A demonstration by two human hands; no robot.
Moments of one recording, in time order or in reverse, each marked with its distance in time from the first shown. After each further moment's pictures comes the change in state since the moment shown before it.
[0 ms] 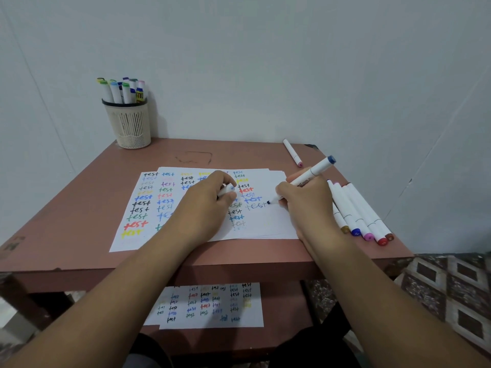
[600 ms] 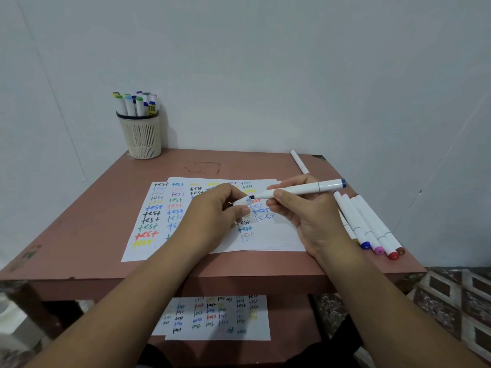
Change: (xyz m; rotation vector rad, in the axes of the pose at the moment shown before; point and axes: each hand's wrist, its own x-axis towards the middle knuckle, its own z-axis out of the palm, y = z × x) left_hand -0.002 0.001 -0.005 -0.161 0.022 0.014; right_hand -0.016 -0.016 -0.002 0.494 -0.351 -0.045
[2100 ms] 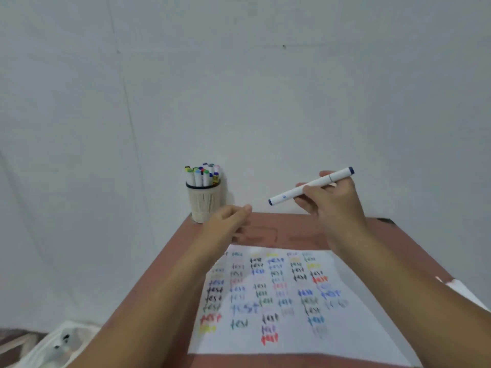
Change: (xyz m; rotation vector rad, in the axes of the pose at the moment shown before) left_hand 0.079 -0.020 -0.104 -0.263 0.093 -0.192; right_hand 0.111 -0.041 0.094 0.042 0.096 -0.059
